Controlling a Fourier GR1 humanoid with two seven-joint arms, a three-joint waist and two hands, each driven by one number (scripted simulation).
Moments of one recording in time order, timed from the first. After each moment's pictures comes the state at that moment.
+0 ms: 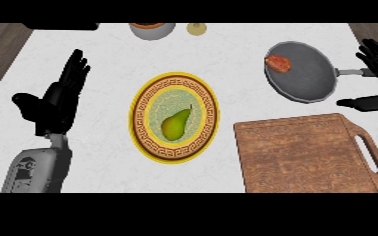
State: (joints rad) left arm -0.24 0.17 0.11 -1.48 0.00 0.04 0.08; right arm -0.77 -0.62 -0.66 -0.19 0.52 0.36 -0.80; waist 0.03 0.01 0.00
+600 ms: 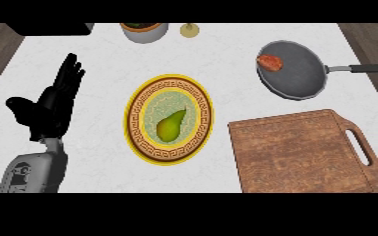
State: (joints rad) left arm -0.21 0.18 0.12 -1.49 0.00 0.05 0.09; right arm -0.59 -0.77 -0.64 -0.29 0.43 0.52 -0.79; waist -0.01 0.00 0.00
